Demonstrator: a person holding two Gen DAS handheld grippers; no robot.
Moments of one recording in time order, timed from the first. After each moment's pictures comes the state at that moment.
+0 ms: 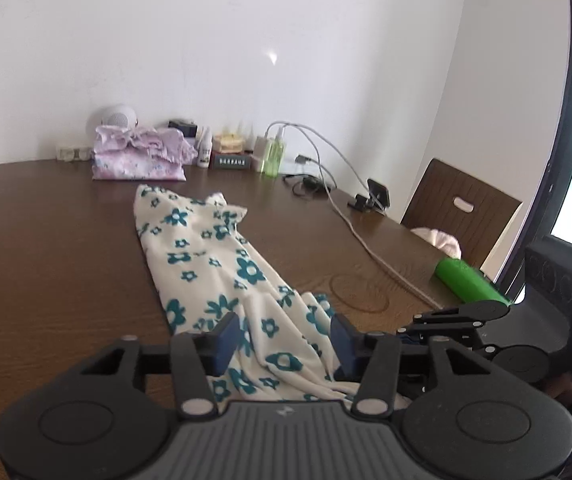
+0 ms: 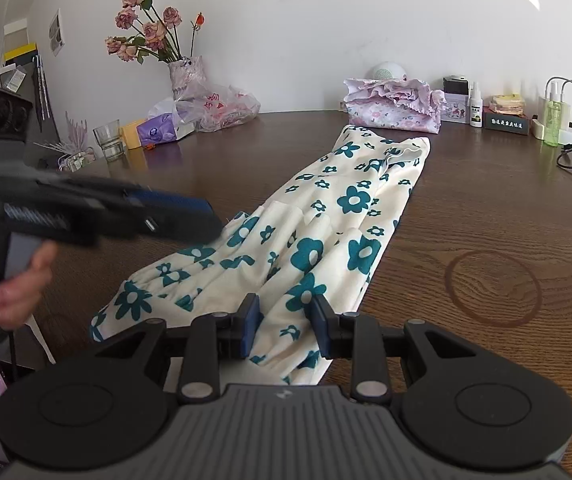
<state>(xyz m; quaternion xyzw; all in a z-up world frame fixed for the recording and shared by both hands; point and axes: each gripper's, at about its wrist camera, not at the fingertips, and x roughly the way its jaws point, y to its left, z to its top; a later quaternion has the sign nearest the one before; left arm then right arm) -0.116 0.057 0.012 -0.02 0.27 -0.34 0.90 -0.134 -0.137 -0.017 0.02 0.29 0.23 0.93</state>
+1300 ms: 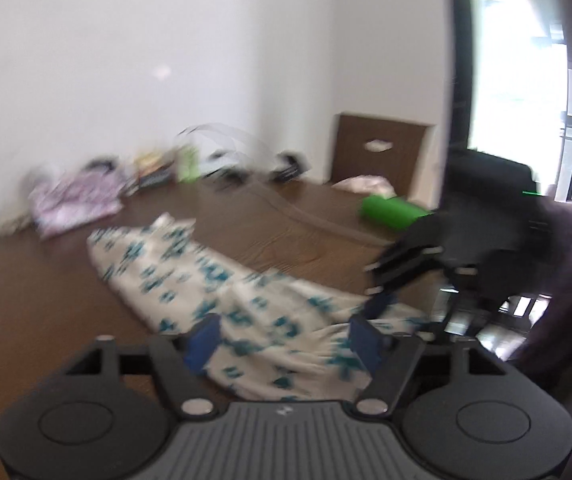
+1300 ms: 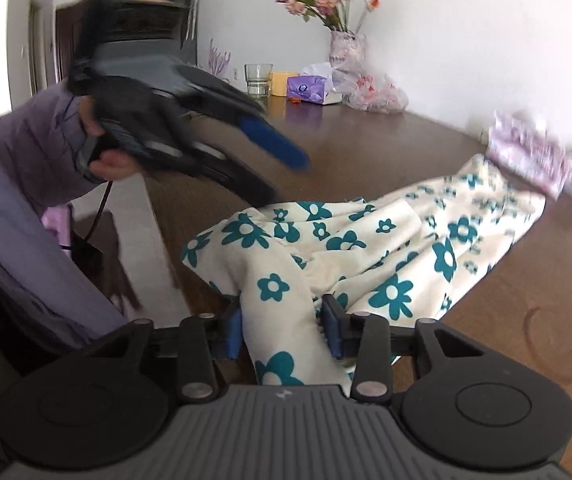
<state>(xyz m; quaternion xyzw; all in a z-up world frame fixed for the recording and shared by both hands) -0.183 0.086 0.032 0.13 0.20 -0.49 0.84 -0.183 -0.134 0.002 -0.11 0.29 0.42 0.85</state>
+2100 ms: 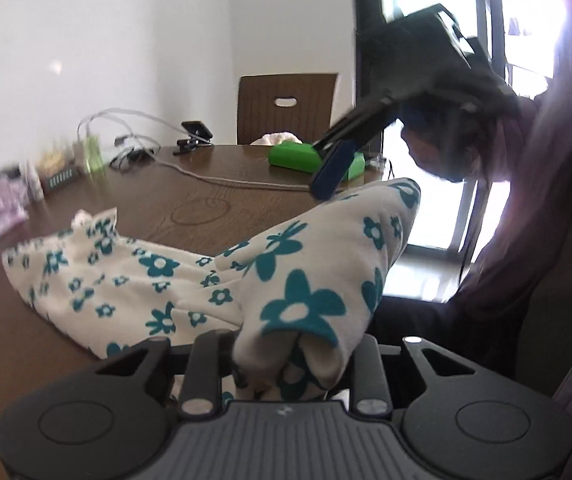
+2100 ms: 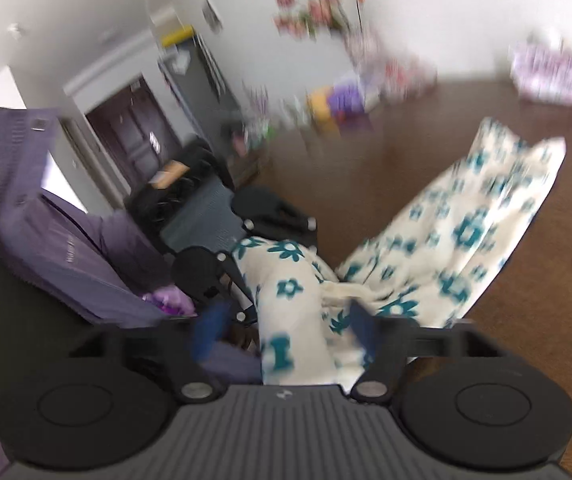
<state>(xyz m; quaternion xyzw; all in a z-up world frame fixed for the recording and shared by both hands) -0.163 0.056 -0.017 0.17 0.24 -0.57 0.77 -0.195 -0.195 0.048 0.07 0.31 0.50 0.80</state>
